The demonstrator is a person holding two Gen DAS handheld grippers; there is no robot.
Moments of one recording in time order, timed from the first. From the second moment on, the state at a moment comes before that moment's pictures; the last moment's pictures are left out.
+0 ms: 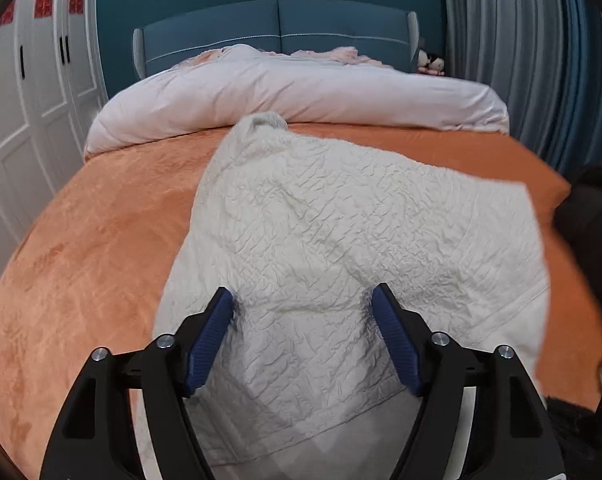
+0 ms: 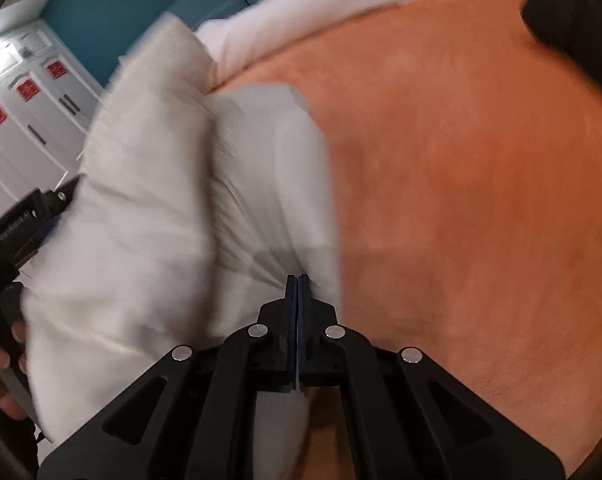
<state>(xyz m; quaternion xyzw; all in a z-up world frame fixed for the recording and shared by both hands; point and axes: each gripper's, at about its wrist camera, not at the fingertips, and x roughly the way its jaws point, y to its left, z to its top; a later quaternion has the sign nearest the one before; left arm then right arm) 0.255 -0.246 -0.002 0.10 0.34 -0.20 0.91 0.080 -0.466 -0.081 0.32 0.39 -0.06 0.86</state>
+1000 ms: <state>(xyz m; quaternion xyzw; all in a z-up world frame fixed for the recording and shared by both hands) 0.254 -0.269 -0.051 0.16 0.28 -0.14 0.94 0.072 -0.408 -0.066 0.20 0.38 -0.07 0.90</state>
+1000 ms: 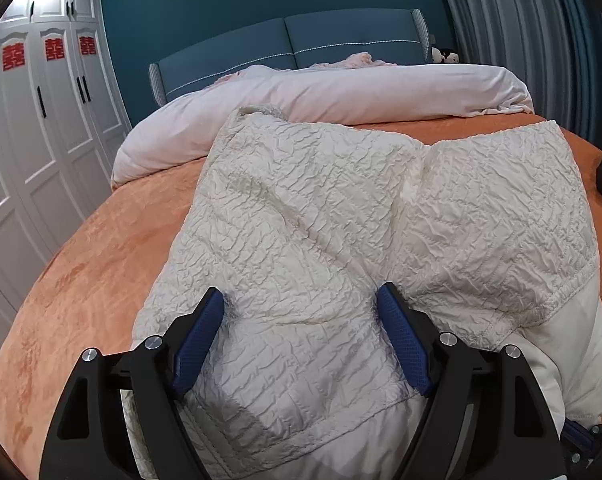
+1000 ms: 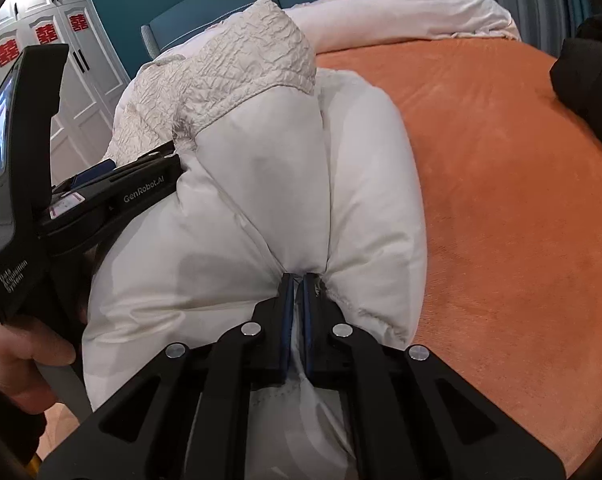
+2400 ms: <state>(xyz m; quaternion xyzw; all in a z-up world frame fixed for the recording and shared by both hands) 0.307 -0.232 -0.018 0.07 0.39 -0.13 0.91 0.165 -0.432 -0.011 0.17 0.37 -0.13 0.91</state>
